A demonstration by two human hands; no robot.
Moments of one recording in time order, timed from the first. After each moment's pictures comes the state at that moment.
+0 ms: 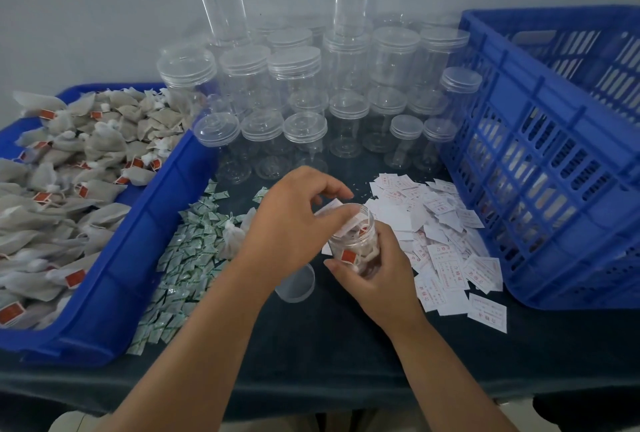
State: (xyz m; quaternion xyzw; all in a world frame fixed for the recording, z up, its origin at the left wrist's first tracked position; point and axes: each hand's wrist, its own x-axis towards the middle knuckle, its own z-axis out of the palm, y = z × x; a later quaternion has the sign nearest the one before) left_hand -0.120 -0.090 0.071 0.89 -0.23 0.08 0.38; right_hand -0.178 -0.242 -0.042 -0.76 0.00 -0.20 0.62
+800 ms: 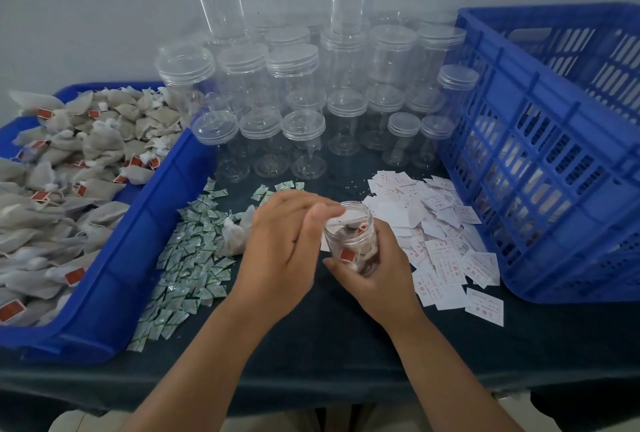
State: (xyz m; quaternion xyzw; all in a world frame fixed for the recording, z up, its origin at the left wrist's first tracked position) left_hand -0.153 -0.078 0.043 0.83 -0.26 0.20 0.45; right_hand -0.182 -0.241 -0.039 -0.77 -0.01 -0.22 0.60
